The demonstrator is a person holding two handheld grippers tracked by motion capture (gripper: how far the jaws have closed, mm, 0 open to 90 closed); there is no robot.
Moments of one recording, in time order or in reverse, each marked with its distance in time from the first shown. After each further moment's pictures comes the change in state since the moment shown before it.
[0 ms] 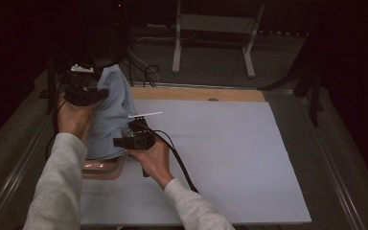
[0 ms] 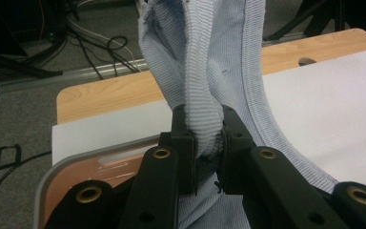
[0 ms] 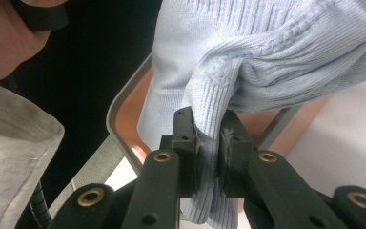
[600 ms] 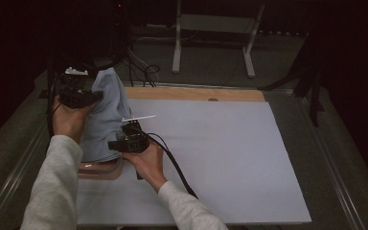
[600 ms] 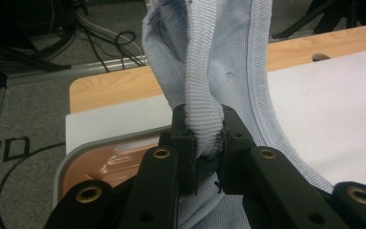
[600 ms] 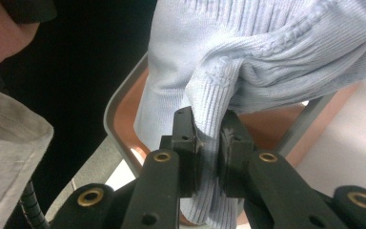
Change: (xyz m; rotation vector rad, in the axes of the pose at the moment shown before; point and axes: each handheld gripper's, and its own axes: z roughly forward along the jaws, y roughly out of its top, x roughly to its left) left arm 0.012 -0.010 -0.001 0.007 0.024 -0.018; right arm 0.005 -0.007 0.020 0.012 0.000 0.006
